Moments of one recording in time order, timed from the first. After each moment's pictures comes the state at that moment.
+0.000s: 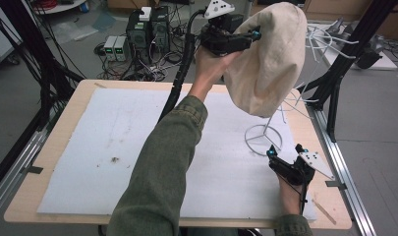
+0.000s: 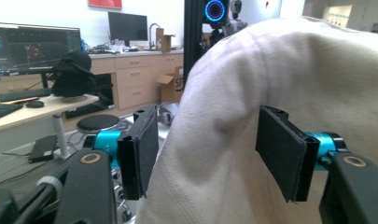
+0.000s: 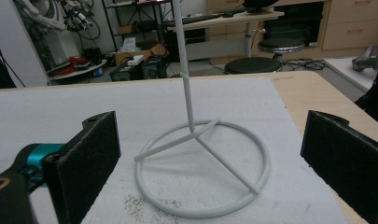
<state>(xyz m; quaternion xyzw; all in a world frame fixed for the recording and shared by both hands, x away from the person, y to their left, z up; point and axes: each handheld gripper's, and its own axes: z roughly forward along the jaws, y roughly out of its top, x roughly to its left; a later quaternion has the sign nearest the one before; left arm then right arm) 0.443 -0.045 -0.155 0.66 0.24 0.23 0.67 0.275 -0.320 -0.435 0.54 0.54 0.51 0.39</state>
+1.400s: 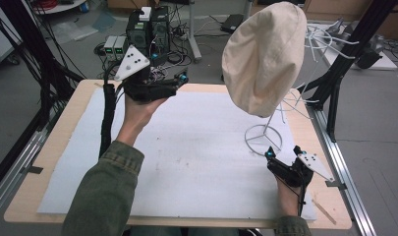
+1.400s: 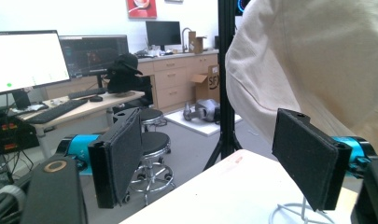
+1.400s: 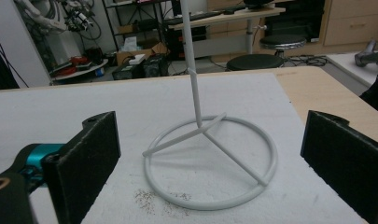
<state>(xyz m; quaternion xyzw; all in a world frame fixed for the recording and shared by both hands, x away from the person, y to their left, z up) 0.356 0.112 -0.222 0.64 0.25 0.32 0.65 0.270 -0.314 -0.436 0.55 0.54 0.51 0.38</state>
